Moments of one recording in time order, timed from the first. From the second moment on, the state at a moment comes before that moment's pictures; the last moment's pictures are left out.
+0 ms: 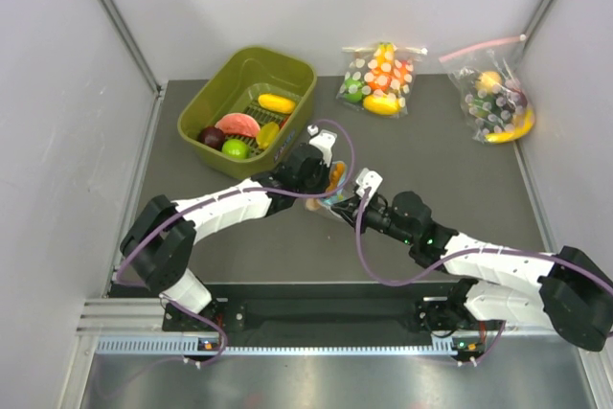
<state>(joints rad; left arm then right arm) -0.79 1.59 1.02 -0.05 -0.11 -0.27 0.87 1.09 0.42 0.53 -0.15 0.02</state>
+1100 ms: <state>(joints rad) -0.70 1.43 0.95 -0.04 0.15 -0.34 0.92 1.30 0.39 0.55 -0.04 0.09</state>
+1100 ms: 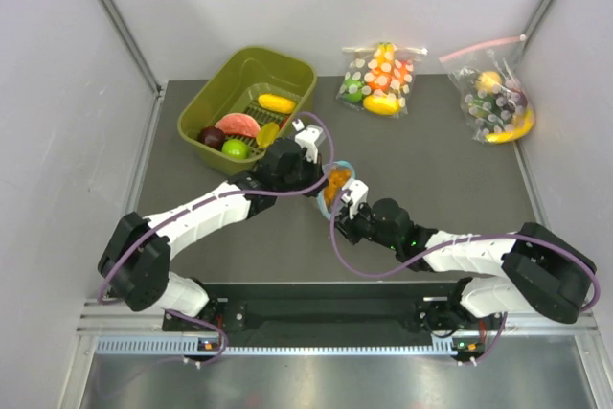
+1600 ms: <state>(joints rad) -0.86 1.68 1.10 -0.05 -0.01 -0.23 0.92 1.19 0.29 0.61 0.00 0.14</state>
